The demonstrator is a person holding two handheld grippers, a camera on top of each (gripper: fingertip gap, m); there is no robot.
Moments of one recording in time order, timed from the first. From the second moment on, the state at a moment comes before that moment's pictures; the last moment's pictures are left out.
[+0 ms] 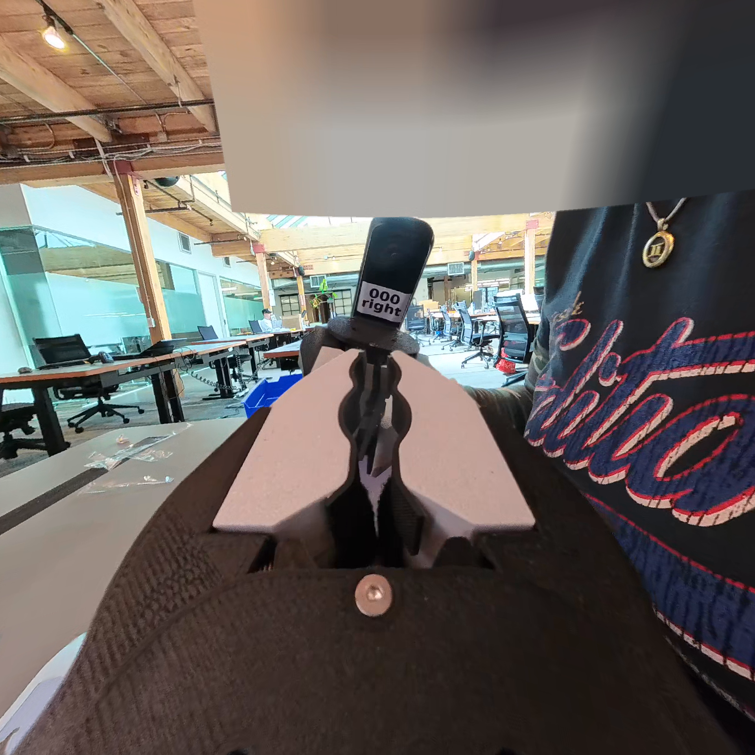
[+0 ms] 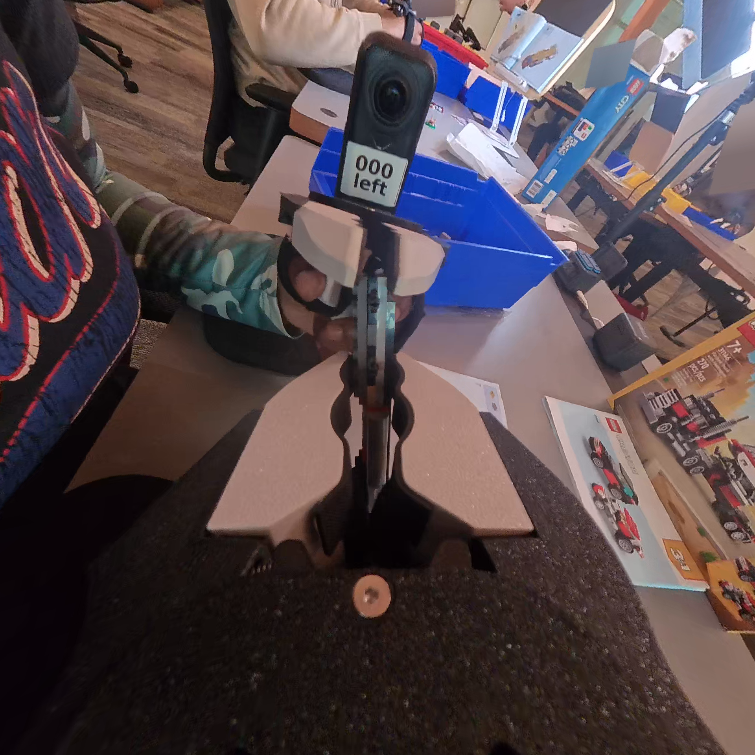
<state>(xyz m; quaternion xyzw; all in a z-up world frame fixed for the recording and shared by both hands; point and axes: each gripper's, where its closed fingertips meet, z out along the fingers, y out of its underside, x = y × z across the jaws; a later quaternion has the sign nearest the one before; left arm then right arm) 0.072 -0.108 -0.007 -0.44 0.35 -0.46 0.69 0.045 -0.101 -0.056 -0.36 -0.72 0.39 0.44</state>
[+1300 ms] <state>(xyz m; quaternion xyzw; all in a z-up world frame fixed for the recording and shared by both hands) 0.036 -0.025 -0.041 -0.58 -0.13 -0.46 0.66 0.068 -0.016 -0.068 -0.47 -0.66 0.04 0.59</state>
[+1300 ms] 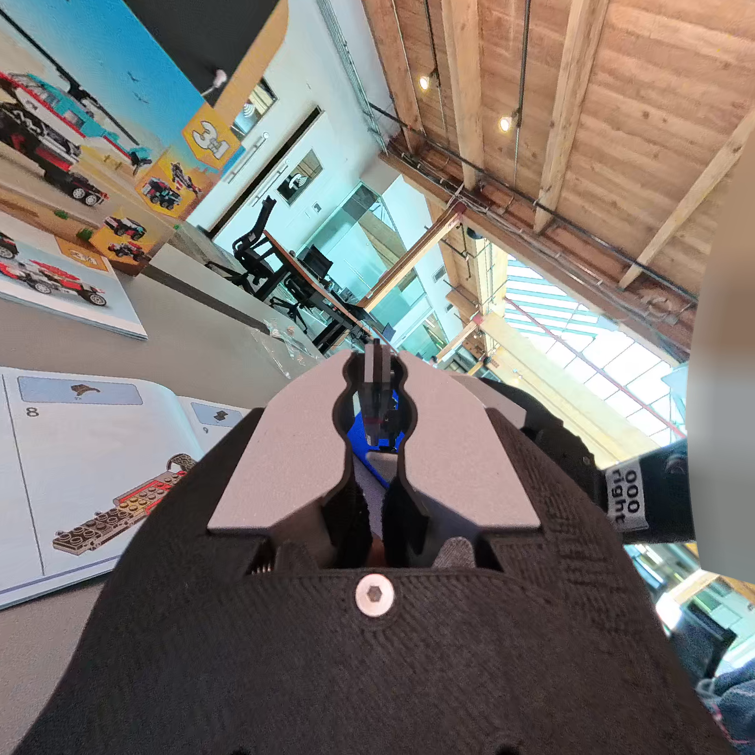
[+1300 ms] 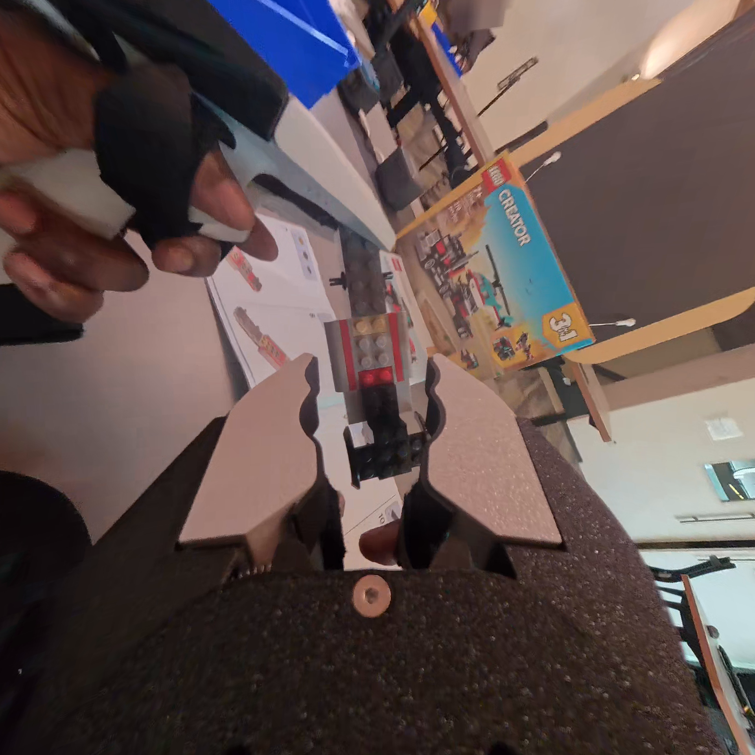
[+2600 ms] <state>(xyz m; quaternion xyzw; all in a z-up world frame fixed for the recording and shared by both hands) 0.058 -0.062 -0.094 -0.65 0.34 -0.33 0.59 0.130 -0.038 -0.183 -0.61 -0.77 0.16 0.12</state>
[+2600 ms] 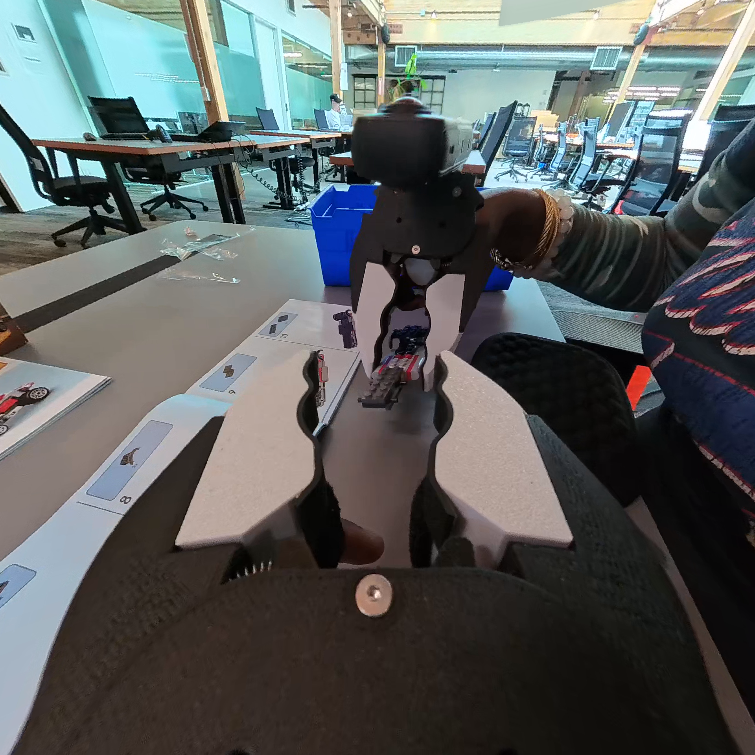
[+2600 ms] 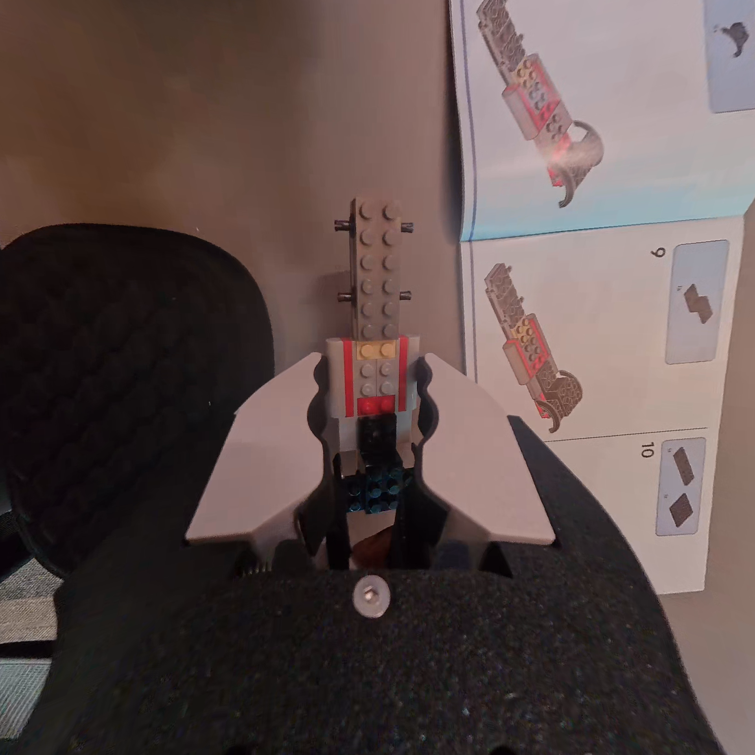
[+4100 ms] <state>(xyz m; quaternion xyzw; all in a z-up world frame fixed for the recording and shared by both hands) 0.056 -0.056 -0.098 -0.65 0.35 -0.28 0.62 0.122 -0.047 -0.178 -0.55 -0.79 0.17 0.21</state>
